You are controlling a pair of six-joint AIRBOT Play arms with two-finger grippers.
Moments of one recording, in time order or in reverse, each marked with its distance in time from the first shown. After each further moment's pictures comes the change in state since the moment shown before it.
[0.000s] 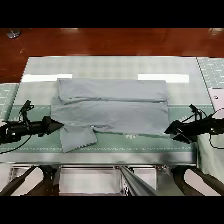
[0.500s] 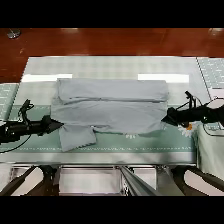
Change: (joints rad) left arm 0.000 0.000 0.013 -0.003 0.000 0.014; right arm 0.101 -0.090 0.136 0.154 -0.133 -0.089
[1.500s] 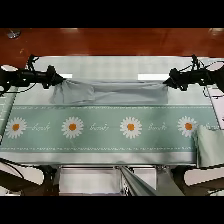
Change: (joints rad) left arm -0.256 -0.731 0.960 -0.067 0.132 -0.304; right arm 0.034 -0.468 0.673 0.090 -0.079 0.108
